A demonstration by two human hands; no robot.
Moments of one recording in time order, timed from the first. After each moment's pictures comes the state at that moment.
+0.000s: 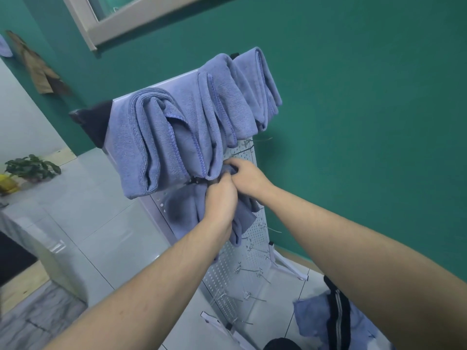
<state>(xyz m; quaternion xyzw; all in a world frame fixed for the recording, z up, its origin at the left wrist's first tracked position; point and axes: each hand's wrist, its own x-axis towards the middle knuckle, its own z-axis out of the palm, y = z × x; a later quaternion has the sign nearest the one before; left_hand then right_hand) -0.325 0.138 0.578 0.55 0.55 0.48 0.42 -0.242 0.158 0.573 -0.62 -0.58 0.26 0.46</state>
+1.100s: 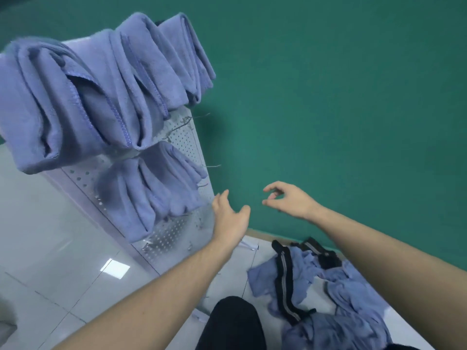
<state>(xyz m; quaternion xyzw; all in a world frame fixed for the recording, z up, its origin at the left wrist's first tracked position) -0.276 0.036 0.470 0.70 0.48 0.25 0.47 -0.099 -0.015 0.454 -0.76 -0.46 0.27 0.36</state>
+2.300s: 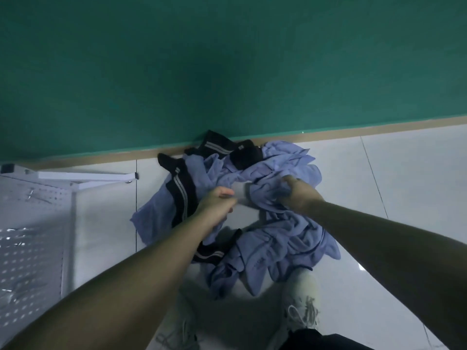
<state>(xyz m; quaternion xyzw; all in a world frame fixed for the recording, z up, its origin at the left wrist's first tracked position) -0.040 0.004 0.001 0.67 0.42 -0.21 0.58 0.089 -0.186 -0.010 -0.90 -0.10 0.40 0.11</state>
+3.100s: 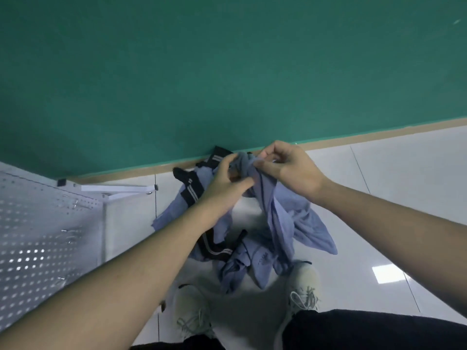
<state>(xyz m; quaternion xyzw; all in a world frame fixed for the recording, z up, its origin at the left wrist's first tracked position) -0.042 -0.005 0.136 0.69 0.28 -0.07 0.66 0.053 -0.146 0.167 -0.77 -0.17 0.28 0.55</state>
